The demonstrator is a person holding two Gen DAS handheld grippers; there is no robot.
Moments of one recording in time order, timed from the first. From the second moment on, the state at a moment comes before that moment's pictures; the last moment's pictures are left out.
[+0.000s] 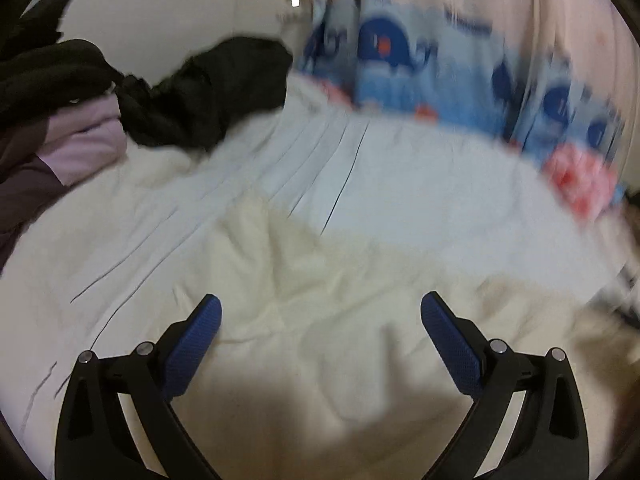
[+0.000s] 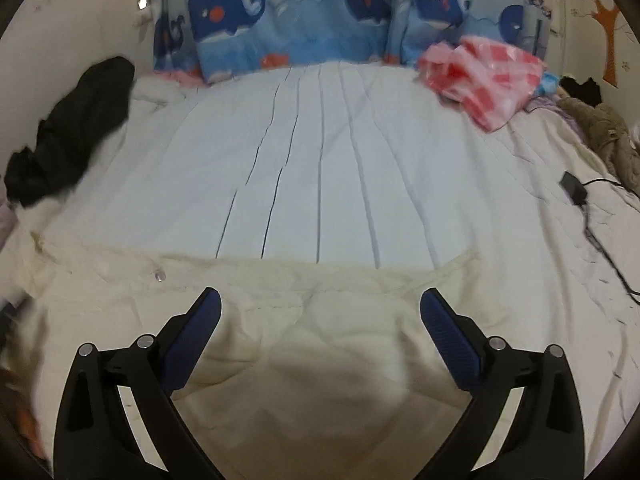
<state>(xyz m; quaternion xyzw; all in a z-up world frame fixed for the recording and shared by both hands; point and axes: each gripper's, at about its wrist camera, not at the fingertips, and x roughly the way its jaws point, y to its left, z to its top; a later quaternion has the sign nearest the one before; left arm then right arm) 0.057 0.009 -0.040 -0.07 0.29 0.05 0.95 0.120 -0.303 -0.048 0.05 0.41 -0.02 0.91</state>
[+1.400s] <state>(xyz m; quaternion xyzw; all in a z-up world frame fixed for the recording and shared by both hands) 0.092 -0.040 -0.095 0.04 0.42 -0.03 0.91 0.104 -0.304 -0.080 0.02 0.45 -0.04 0.89</state>
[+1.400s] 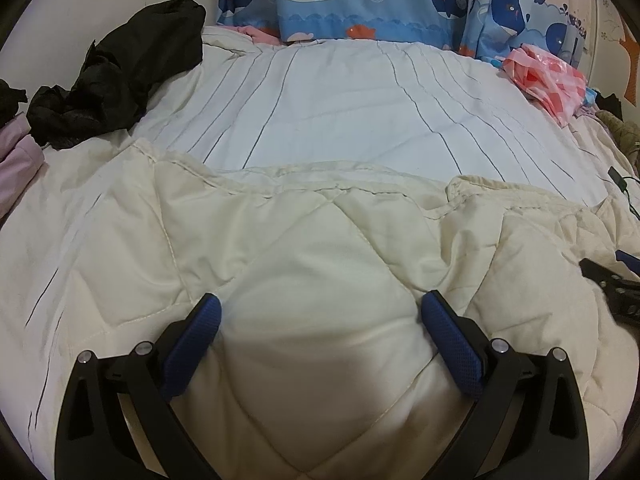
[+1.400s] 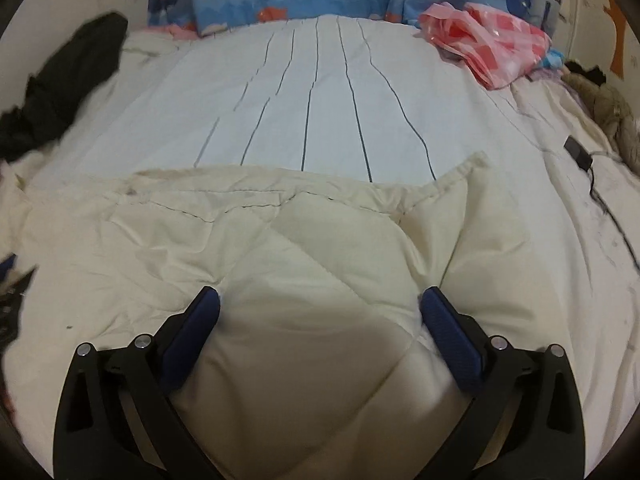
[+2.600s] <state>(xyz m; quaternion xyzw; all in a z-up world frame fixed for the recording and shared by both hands) 0.084 -0.039 -0.091 0.03 0.41 -0.03 0.91 0.061 -0.327 -0.080 0.05 0.41 -0.03 0.91</state>
